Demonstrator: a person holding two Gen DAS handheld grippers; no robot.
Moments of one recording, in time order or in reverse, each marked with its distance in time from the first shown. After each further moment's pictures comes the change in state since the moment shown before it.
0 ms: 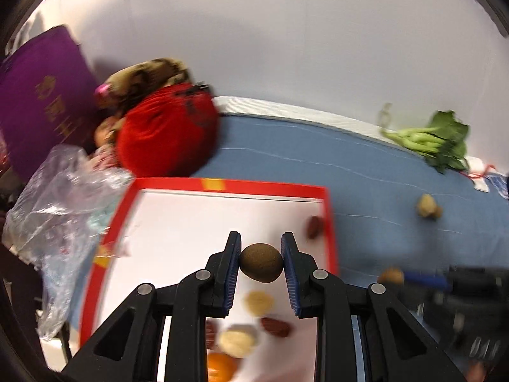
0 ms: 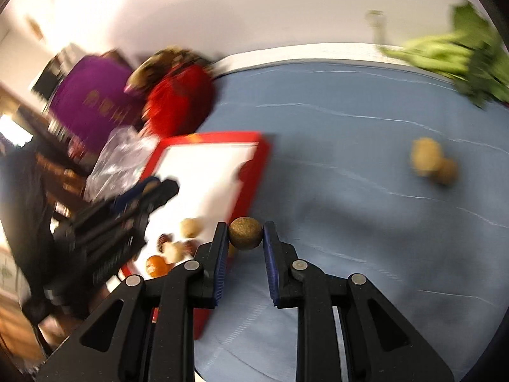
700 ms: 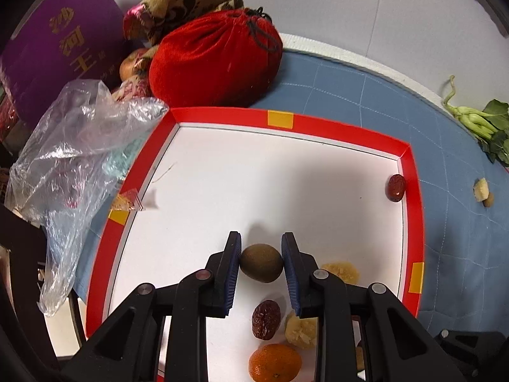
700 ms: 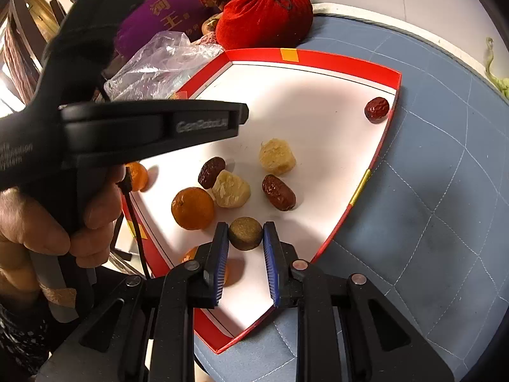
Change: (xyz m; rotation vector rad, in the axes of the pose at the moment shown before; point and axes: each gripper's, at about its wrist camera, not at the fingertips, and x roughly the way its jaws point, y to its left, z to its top) left arm 0.052 0.048 -0.024 -0.097 0.227 0.095; right arm 0.075 0.077 -0.051 -0.271 0.163 -0.020
